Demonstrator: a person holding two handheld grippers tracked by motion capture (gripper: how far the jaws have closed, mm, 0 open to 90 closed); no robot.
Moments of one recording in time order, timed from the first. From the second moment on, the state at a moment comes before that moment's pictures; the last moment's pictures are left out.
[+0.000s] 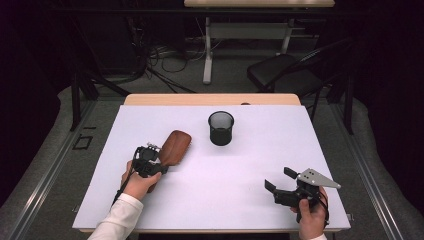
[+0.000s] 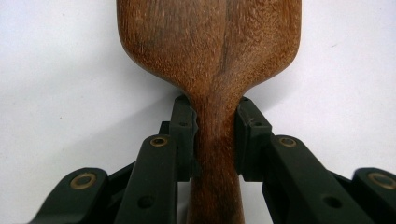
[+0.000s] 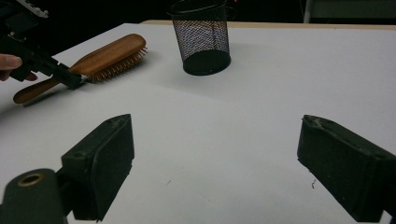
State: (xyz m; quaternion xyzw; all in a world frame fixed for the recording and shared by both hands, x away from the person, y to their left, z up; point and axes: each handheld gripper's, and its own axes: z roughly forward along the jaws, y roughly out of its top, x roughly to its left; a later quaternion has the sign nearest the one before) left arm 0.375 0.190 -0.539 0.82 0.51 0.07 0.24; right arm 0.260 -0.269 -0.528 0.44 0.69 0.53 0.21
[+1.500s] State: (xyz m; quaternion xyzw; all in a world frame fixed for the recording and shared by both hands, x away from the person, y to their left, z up) left arm 0.361 0.206 -0.522 0.79 0.51 0.10 0.33; right arm 0.261 -0.270 -0.528 0.44 0.70 0.53 0.21
